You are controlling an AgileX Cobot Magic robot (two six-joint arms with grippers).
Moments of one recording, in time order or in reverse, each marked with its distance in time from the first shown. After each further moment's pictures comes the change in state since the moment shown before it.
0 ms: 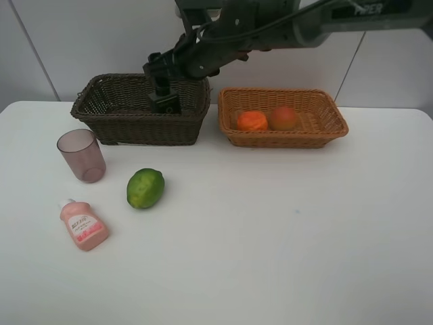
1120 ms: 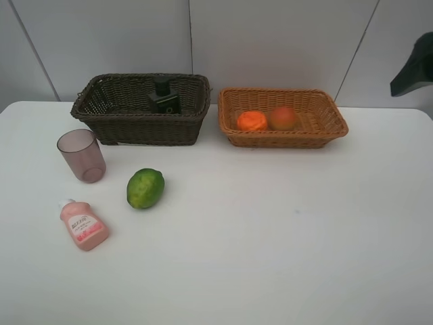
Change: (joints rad) left arm 0.000 0.000 0.000 0.000 0.000 0.000; right arm -0.620 -1.009 0.700 -0.151 0.558 0.161
